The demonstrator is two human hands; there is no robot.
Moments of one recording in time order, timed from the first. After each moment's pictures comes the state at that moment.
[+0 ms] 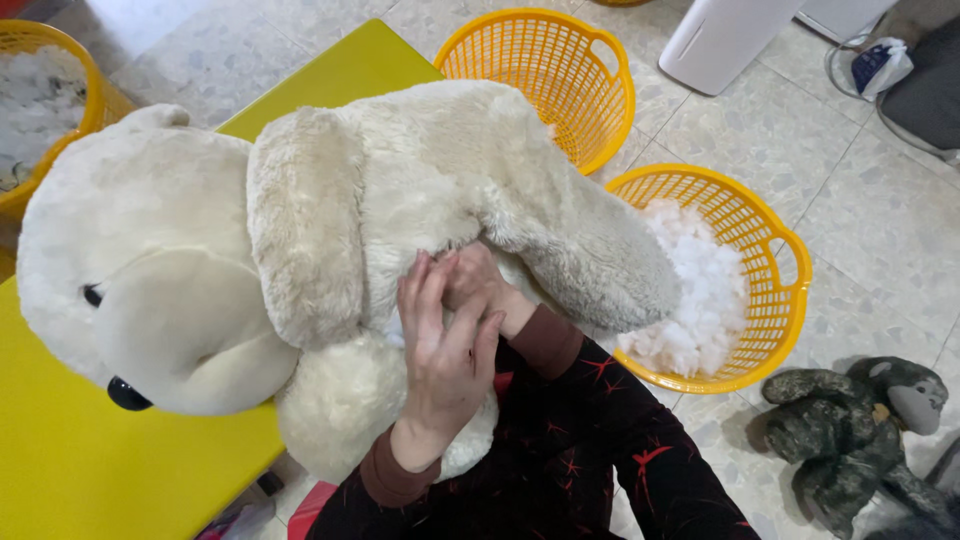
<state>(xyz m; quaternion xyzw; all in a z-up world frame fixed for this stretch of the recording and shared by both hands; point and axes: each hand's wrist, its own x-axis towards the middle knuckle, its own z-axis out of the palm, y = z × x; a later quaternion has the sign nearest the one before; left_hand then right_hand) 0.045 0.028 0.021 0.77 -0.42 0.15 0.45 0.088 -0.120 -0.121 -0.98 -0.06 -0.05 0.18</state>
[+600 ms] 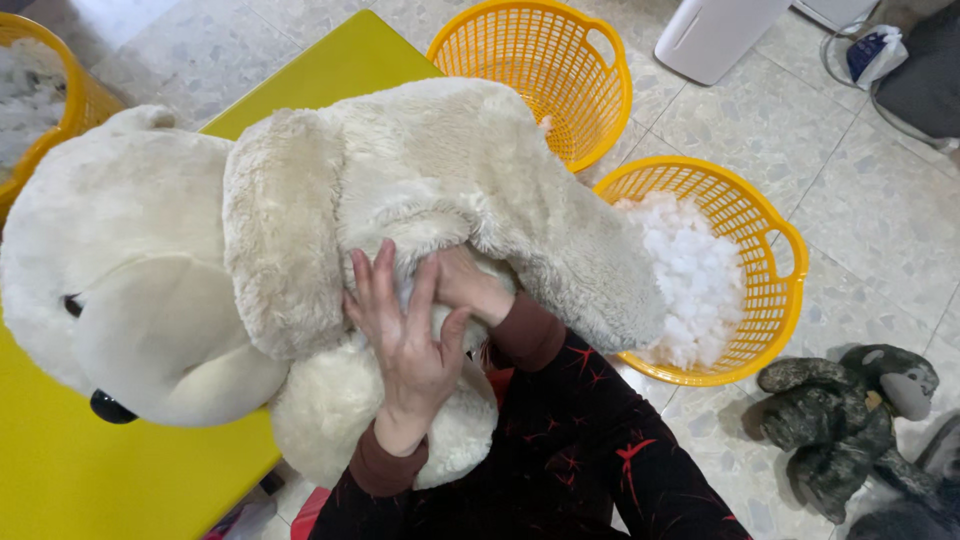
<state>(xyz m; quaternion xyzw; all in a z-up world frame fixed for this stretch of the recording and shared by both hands) 0.073 0.036 -0.002 0.83 -0.36 0.18 0.39 0.118 -0.118 -0.136 -0.94 -0.05 -0.06 0.33</state>
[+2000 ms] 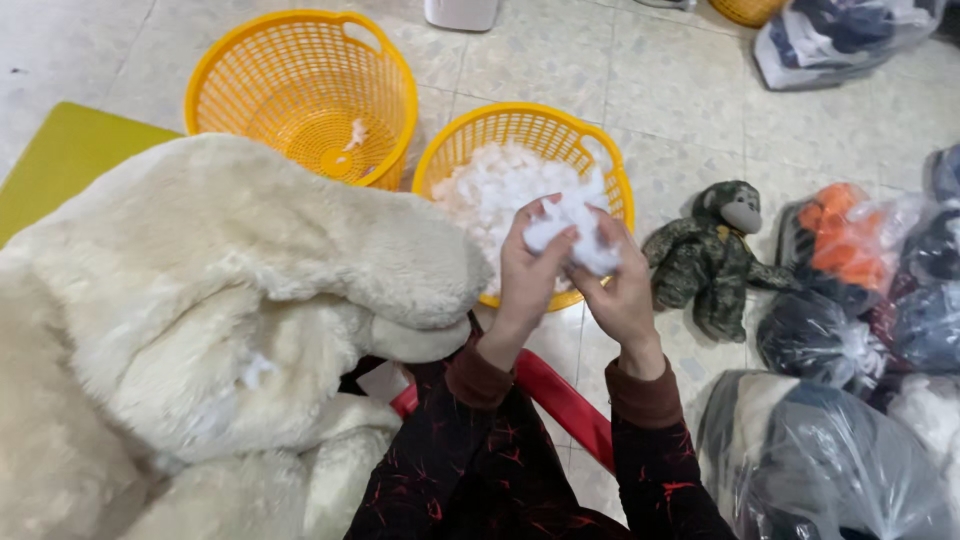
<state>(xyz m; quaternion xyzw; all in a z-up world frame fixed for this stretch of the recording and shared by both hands) -0.114 -0.218 -0.050 0.31 -0.25 -0.52 0.76 -0.242 -0.235 -0.029 -0.72 0.37 -0.44 0.38</state>
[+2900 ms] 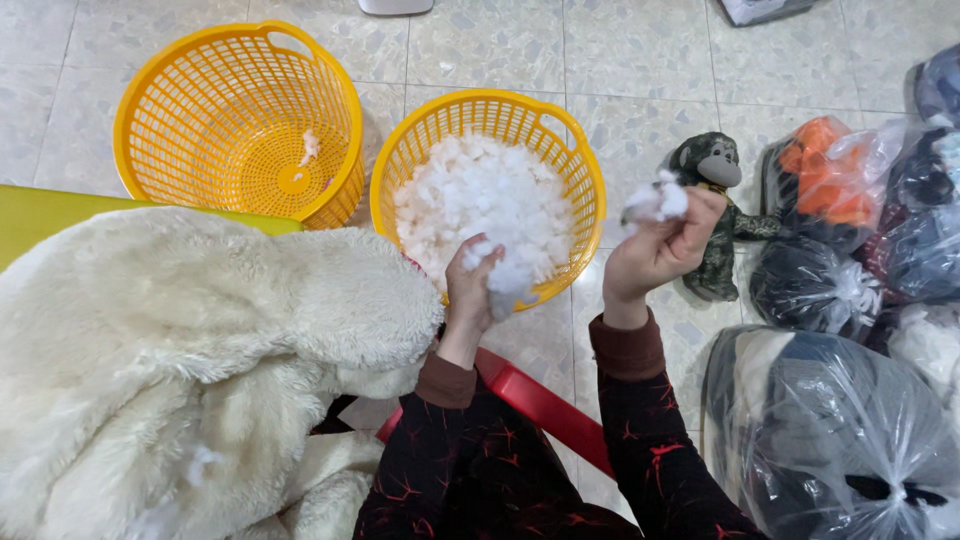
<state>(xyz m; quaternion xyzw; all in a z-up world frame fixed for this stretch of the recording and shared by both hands) -0.107 -0.259 -0.191 0.44 -0.18 -0.56 0.68 -0.269 -0.318 -0.063 -0.53 0.35 -0.76 0.12</state>
